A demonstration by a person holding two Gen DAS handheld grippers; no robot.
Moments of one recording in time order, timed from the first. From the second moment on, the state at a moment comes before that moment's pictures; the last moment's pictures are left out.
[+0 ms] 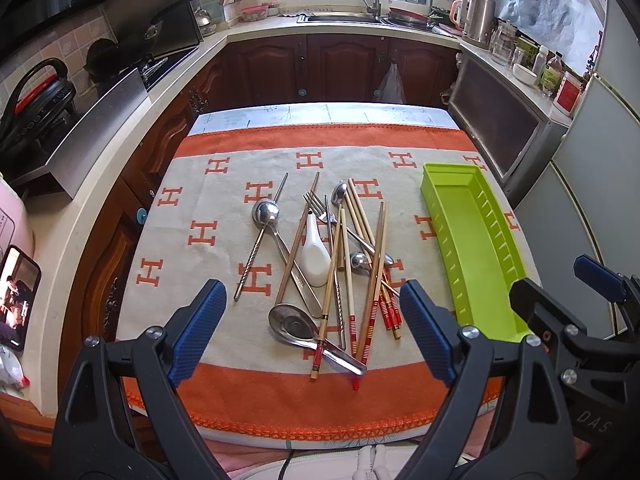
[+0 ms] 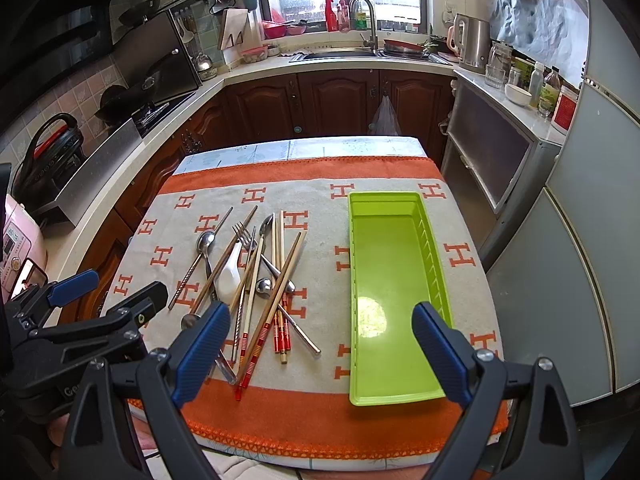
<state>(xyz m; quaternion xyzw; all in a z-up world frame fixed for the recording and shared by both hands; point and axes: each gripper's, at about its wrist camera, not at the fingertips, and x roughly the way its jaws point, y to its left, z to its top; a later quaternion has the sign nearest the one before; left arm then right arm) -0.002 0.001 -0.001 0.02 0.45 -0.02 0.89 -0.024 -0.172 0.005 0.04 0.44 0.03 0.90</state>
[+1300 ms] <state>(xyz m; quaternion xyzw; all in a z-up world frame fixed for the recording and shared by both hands) -0.008 0.008 0.006 0.03 0.44 -0.01 0.90 -0.020 -0.168 0.016 0.03 0.44 0.03 0.90</state>
